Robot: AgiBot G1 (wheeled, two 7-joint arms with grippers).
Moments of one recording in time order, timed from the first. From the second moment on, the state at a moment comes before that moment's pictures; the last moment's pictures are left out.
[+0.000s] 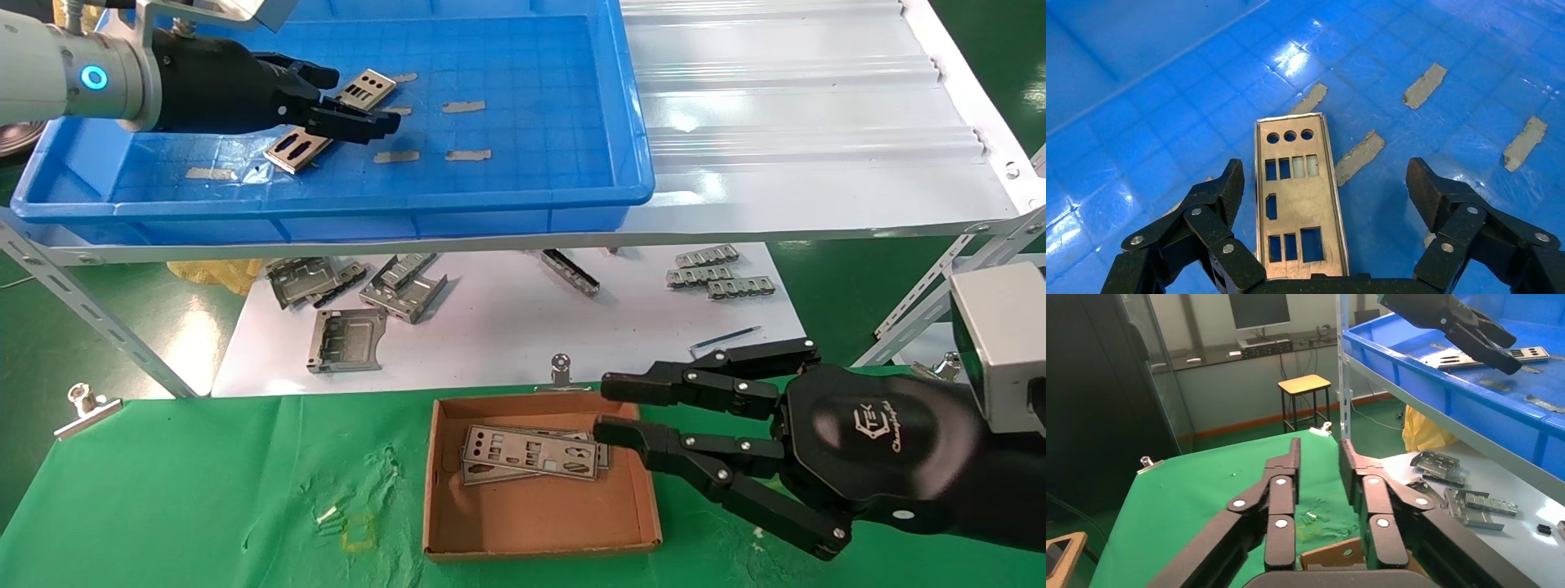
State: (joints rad) left arm -2.09 1.23 0.65 -0.02 1.51 1.03 -0.15; right arm 1.09 -0.55 -0.41 1.23 -0.63 -1.43 0.11
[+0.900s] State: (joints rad) left arm -2.08 1.24 0.65 0.00 1.50 1.00 -0.15; right arm 1.09 -0.55 -0.41 1.23 -0.63 -1.43 0.11
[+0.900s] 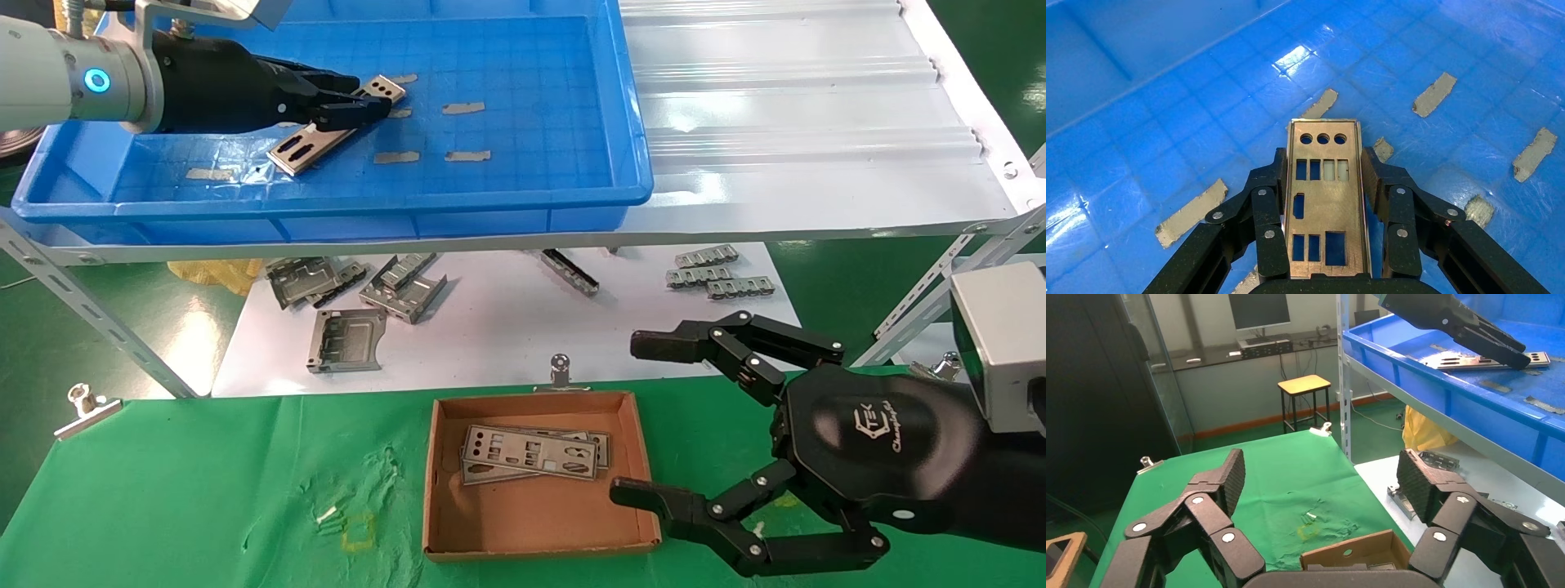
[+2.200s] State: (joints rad) left arm -2.13 1.20 0.60 -0.02 1.43 1.04 -0.10; right arm 1.09 -0.55 -0.41 1.23 -0.63 -1.43 0.11
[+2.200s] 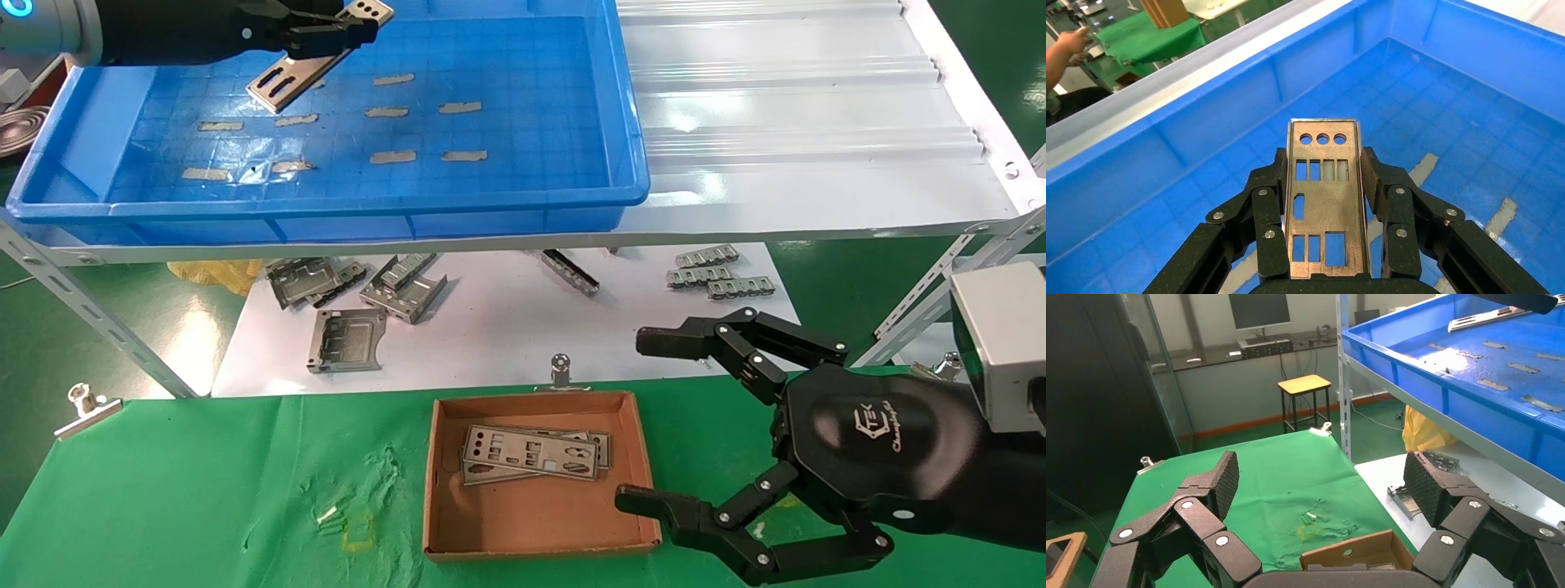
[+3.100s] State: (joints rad) left arm -2.03 1.29 0.58 0.02 1.41 0.81 -0.13; right arm 1.09 -0.55 -0.41 1.23 -0.63 -1.43 0.11
